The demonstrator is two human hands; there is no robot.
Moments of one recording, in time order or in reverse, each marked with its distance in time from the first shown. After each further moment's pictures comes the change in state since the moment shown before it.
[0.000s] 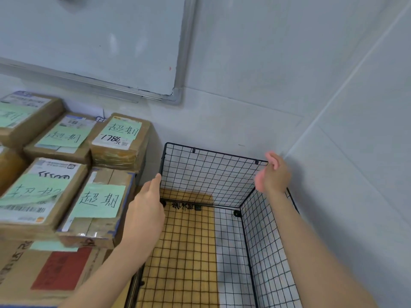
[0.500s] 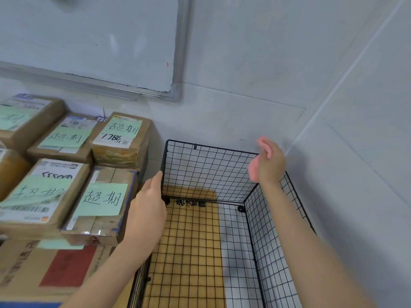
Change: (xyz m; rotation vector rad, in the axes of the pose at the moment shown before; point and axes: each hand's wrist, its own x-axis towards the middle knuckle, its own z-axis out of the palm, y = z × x) left_hand 0.000 -0.002 -0.002 0.034 -0.001 0.021; right_hand -0.013 -0.022 0.014 0.063 -0.004 -0.121
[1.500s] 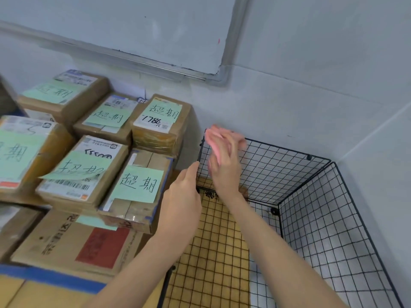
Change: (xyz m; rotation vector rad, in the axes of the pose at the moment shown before) left_hand 0.000 0.004 -0.006 -0.067 0.024 -0.047; right_hand -0.120 -0.044 0.136 0.080 -0.310 -0.643
